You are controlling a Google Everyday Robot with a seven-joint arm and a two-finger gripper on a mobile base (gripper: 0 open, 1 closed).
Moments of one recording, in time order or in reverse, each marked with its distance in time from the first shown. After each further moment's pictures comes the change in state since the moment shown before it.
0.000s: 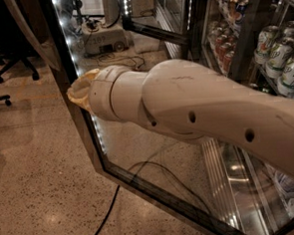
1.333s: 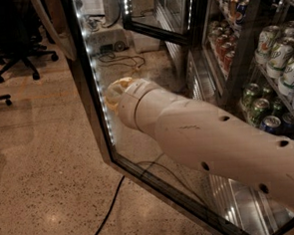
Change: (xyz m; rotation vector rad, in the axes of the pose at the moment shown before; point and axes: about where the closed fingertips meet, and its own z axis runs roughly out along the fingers) arm 0.064 -0.035 -0.034 0.247 0.141 -0.059
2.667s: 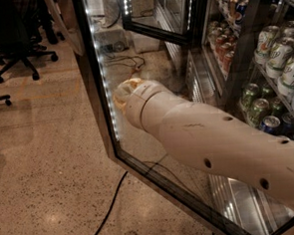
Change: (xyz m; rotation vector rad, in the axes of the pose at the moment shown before) arm 0.016 -0.011 0.000 0.058 0.027 0.024
